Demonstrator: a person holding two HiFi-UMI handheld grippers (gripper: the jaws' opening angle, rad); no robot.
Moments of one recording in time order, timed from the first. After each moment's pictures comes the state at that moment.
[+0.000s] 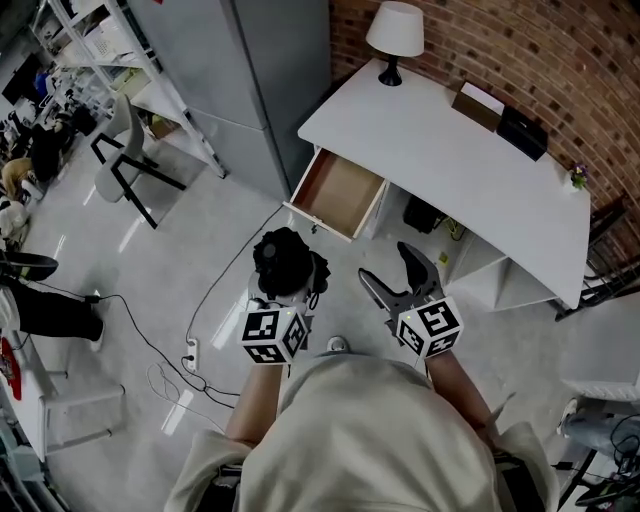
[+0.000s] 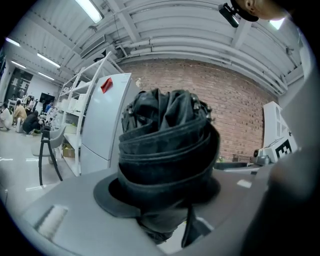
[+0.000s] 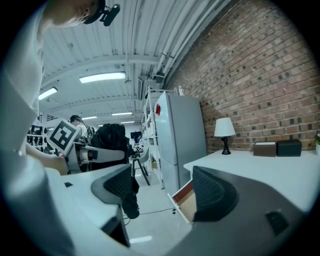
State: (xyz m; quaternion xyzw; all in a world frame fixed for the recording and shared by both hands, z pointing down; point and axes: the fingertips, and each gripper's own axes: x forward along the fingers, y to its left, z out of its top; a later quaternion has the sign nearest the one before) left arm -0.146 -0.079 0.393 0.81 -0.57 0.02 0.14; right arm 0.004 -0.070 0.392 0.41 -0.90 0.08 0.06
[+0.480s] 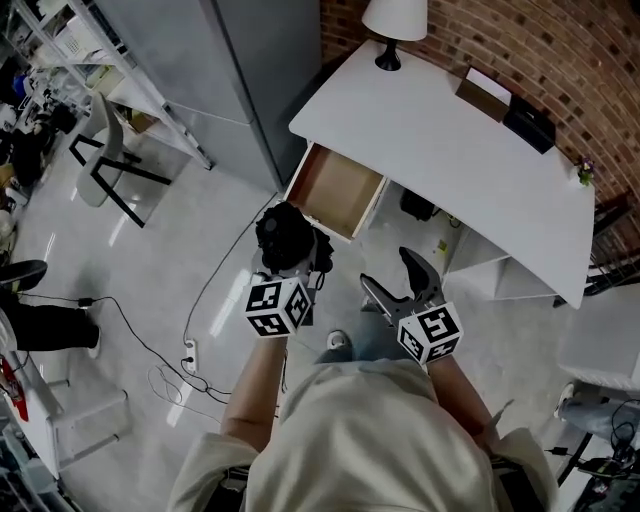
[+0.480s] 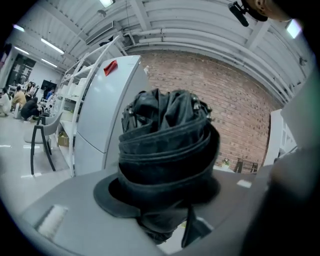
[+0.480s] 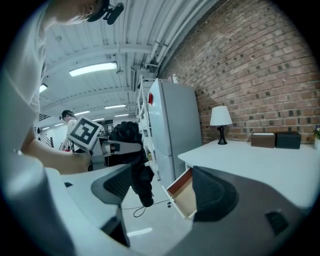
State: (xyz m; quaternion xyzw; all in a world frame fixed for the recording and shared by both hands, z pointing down) left arm -0.147 -0.193 0.438 0.80 -0.56 0.01 0.20; right arm 0.002 -0.124 0.433 0.43 -0.89 0.12 0.10
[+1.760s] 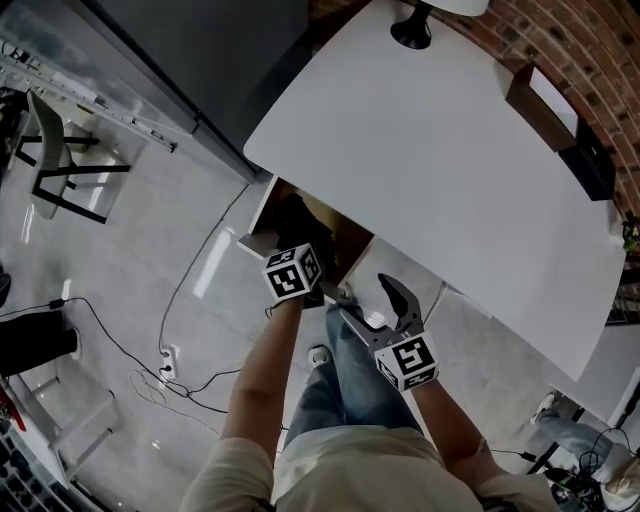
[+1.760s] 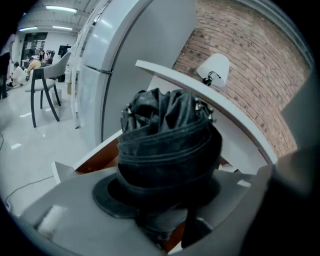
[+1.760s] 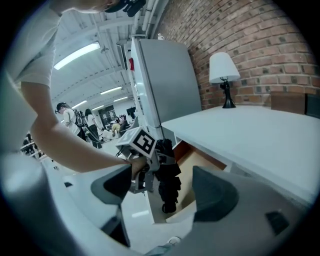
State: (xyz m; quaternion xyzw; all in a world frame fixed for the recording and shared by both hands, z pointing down) left arm -0.084 -0.443 0.766 0.69 -0.57 0.14 0.42; right arm 0.014 -0.316 0.626 0.38 -0.88 0.21 0.19
